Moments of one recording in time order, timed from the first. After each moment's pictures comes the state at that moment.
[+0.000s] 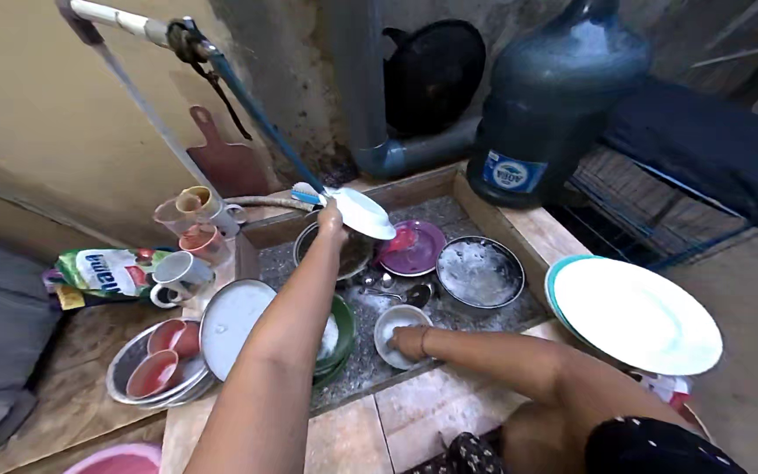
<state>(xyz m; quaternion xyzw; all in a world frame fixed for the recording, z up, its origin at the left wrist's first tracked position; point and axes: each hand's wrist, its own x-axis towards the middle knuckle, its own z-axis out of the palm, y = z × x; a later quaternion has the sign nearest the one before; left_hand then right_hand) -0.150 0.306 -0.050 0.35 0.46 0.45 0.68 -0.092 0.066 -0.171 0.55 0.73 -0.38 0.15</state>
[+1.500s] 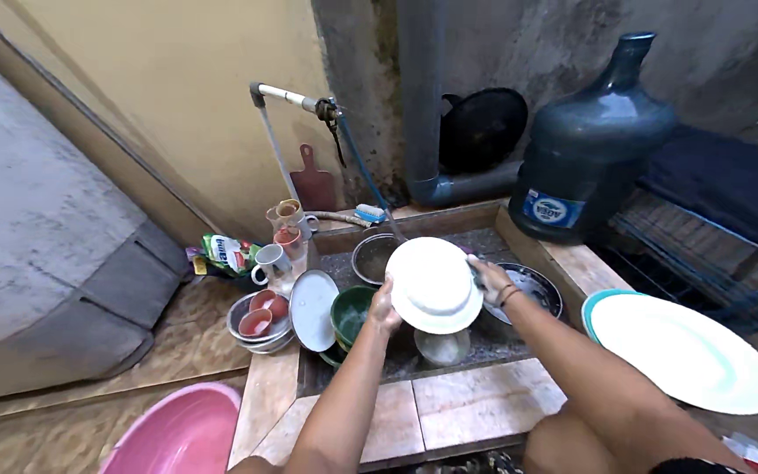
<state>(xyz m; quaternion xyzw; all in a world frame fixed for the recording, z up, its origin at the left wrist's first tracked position) -0.258 0.134 -0.074 0.25 0.22 0.42 0.85 -0.016 0.079 -0.063 0.65 0.23 -0.43 -0.59</state>
